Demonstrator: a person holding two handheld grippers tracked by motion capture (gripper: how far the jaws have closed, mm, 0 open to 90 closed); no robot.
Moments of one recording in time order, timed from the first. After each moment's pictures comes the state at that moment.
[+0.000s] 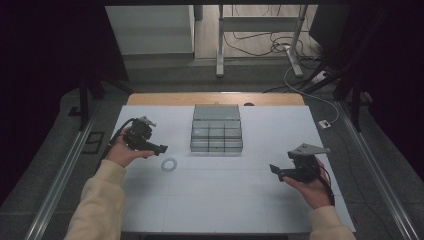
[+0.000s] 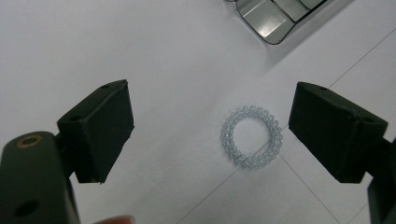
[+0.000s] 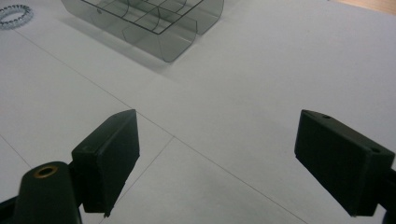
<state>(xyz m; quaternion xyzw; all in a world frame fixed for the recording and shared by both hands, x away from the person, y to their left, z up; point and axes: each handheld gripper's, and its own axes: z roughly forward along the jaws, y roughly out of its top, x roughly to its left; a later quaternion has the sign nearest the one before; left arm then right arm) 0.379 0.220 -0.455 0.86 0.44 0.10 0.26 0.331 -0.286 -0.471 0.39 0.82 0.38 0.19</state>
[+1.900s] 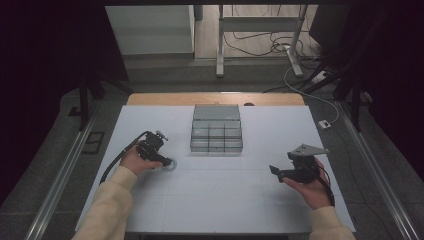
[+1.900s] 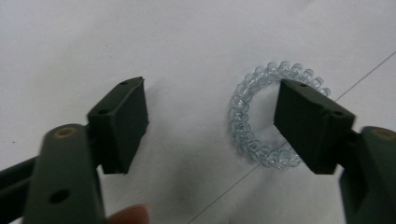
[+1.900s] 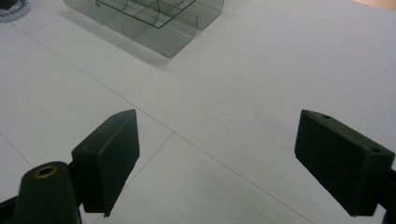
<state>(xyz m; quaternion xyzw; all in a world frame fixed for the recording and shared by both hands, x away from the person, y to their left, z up) 0.388 0.195 -0.516 0.88 0.44 0.07 0.17 0.330 -0.285 -0.473 0.39 0.82 0.38 0.19</state>
